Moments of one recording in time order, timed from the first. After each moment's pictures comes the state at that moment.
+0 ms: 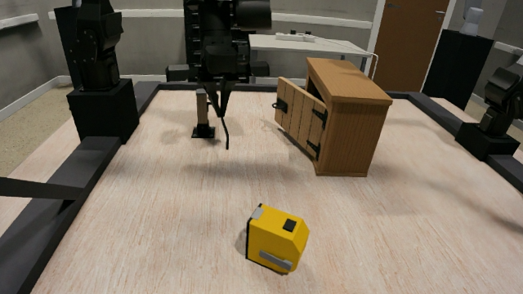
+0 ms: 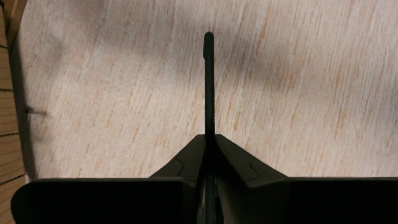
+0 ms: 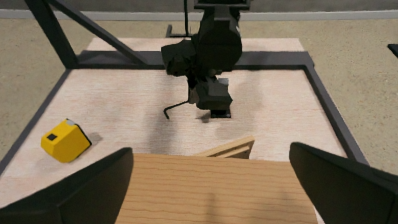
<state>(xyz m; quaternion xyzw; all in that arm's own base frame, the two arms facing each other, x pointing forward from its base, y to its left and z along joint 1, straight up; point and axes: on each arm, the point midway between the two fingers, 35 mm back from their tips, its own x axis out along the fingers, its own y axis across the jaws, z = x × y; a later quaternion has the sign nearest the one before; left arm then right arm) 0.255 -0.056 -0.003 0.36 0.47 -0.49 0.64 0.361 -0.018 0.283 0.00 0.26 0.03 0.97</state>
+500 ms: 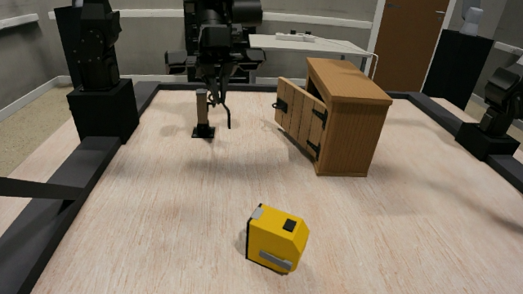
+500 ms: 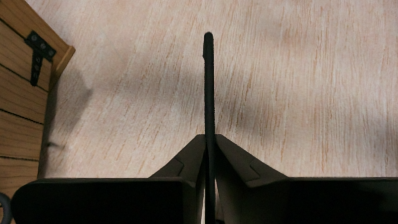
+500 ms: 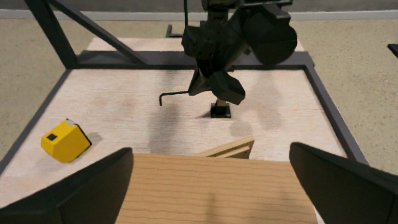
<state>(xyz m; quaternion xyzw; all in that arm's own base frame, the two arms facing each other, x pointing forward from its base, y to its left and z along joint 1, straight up) 0.253 -0.046 0.018 0.26 0.36 -0.54 0.71 0.361 -0.018 0.283 0.00 0.26 0.03 0.97</state>
